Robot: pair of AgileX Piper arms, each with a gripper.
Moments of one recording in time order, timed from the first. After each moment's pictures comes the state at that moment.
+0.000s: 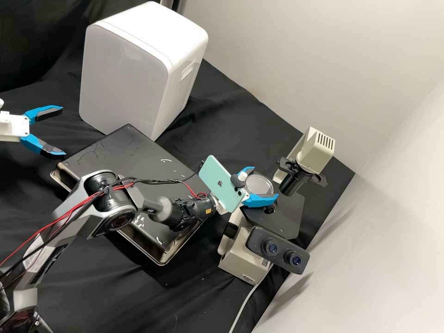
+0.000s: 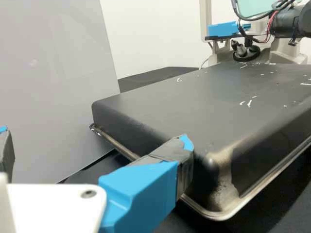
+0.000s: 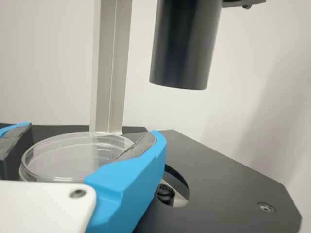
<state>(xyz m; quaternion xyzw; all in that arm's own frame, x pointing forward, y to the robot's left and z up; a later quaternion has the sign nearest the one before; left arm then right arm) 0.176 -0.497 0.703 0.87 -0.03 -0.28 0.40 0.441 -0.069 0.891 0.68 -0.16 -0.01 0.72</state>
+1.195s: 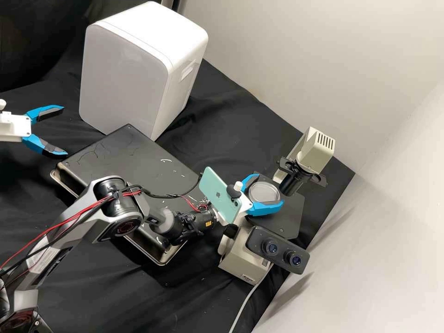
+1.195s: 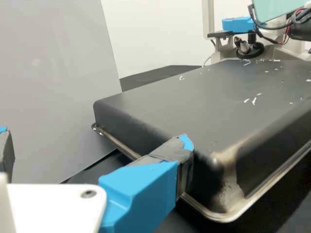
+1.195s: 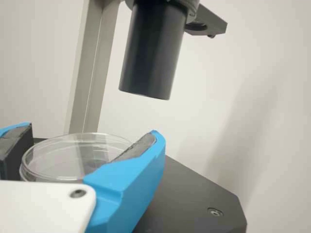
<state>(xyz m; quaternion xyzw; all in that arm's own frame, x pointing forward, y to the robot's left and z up) 0.179 -0.498 0.700 0.87 -0.03 -0.28 0.40 0.425 -0.096 0.895 0.64 -0.18 0.03 0.75</state>
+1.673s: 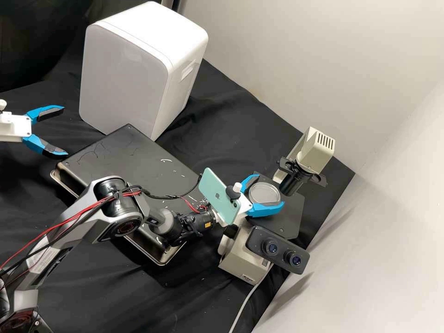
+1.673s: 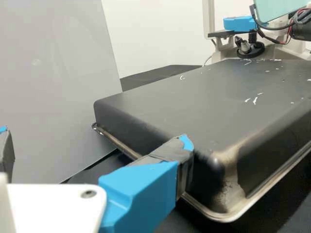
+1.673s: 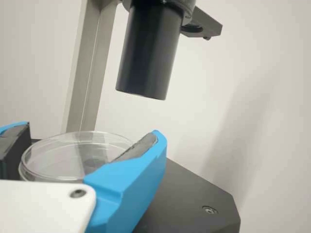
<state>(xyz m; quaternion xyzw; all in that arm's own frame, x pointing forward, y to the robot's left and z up) 0.179 -0.498 0.700 0.87 -0.03 -0.28 0.40 0.423 -0.098 0.895 0.64 -0.18 0.03 0.75</state>
